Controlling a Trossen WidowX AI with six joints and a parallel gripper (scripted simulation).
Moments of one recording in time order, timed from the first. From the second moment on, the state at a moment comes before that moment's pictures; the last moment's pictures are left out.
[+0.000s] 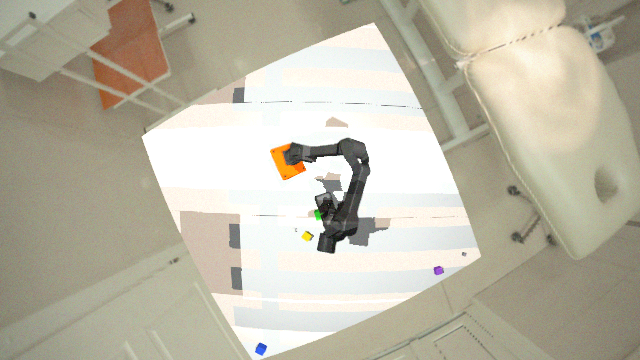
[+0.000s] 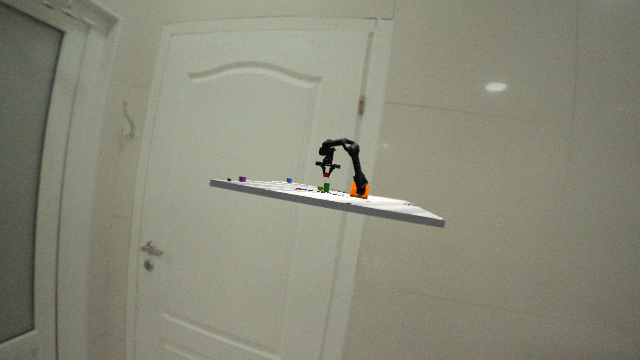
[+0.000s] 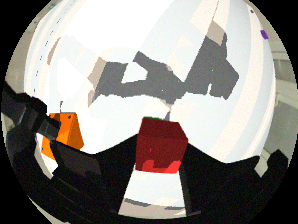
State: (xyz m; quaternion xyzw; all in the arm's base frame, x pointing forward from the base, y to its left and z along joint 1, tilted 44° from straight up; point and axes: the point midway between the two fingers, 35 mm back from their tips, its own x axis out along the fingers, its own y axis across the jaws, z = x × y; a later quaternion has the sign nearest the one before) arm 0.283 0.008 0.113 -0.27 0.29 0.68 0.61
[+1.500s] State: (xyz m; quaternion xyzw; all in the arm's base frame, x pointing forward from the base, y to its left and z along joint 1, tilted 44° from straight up) arm 0.275 0.011 0.055 -0.27 0.29 0.69 0.61
